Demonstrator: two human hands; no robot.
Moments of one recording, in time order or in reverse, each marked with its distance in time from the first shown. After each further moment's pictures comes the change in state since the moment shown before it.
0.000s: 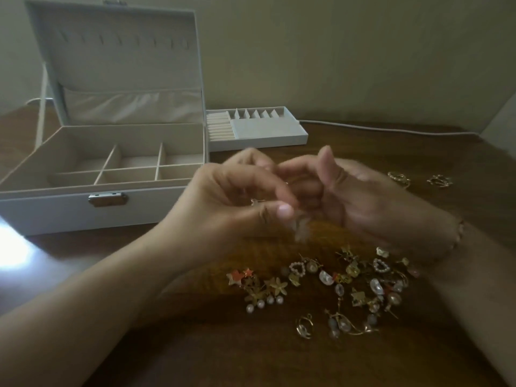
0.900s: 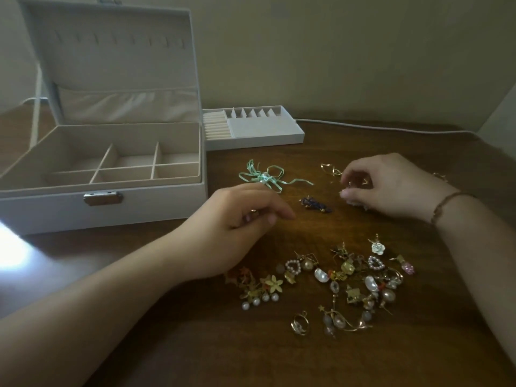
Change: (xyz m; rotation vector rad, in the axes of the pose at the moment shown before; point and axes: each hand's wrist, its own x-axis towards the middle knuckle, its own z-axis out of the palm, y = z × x) left_hand -0.002 -0.023 -0.001 0.566 -0.132 -0.120; right_hand -0.002 0.019 -0.076 -1.189 0.347 0.469
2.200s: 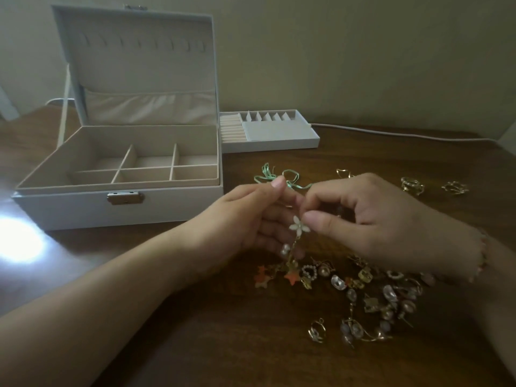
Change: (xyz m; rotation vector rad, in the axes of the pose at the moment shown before) left_hand 0.004 0.000 -0.002 -1.018 -0.173 -0.312; right_hand -0.051 -0.075 0.000 0.402 0.030 -0.610
